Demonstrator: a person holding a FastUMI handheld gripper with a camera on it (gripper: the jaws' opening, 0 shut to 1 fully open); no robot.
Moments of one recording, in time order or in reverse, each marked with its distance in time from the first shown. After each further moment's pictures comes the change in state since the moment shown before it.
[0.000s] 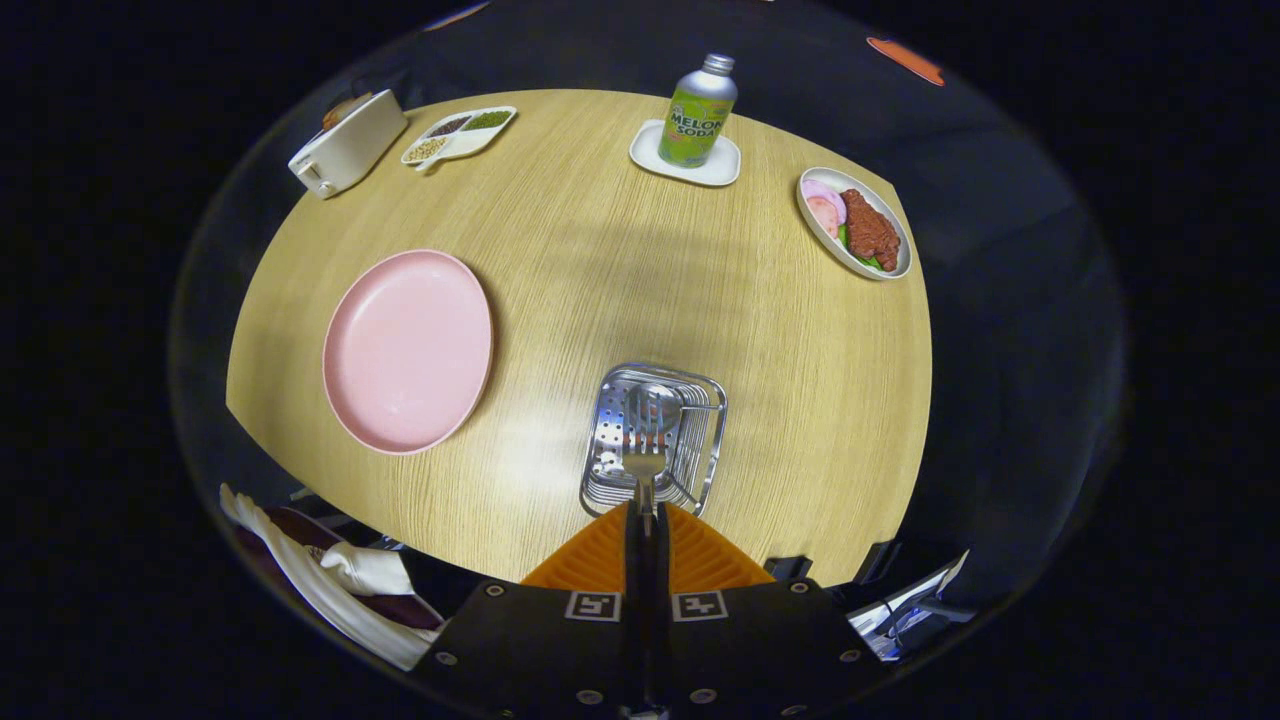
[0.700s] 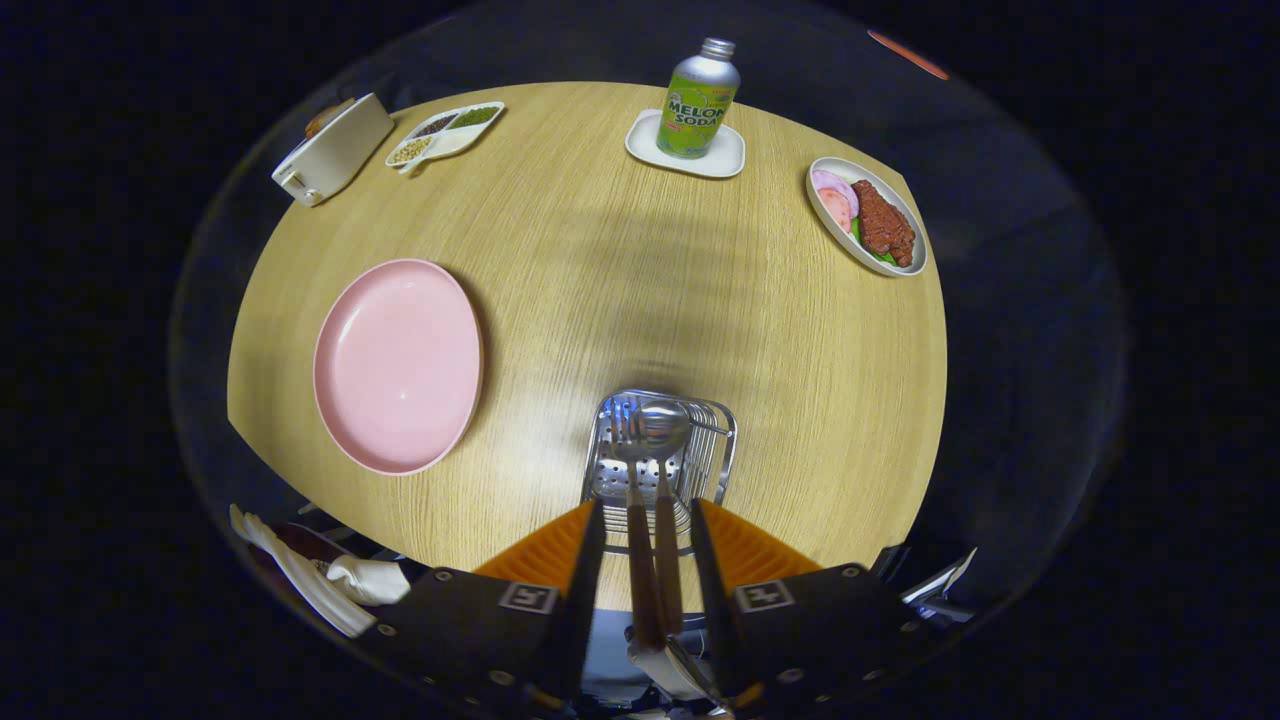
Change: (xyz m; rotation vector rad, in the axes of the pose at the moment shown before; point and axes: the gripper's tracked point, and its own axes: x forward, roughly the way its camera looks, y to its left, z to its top) arm 0.006 0.006 0.011 0.039 -0.017 0.053
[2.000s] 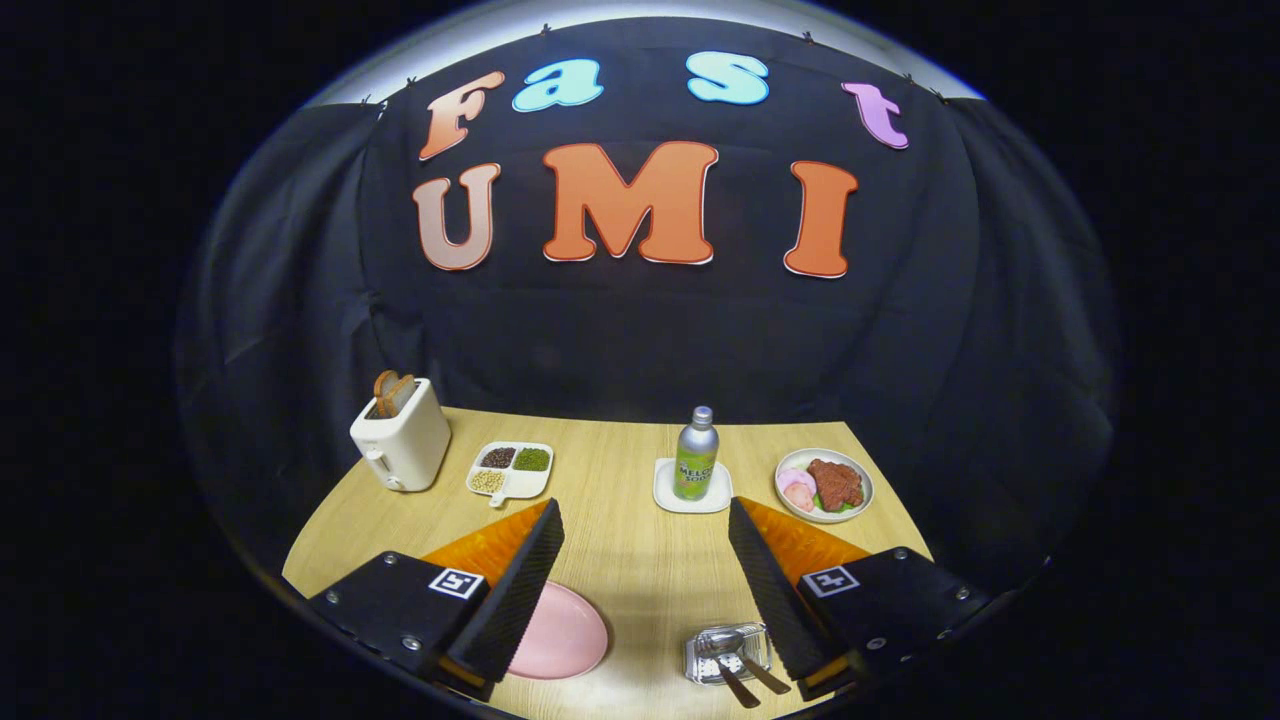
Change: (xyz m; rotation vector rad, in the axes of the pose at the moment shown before) arm -0.179 0.047 0.146 0.188 -0.979 -0.024
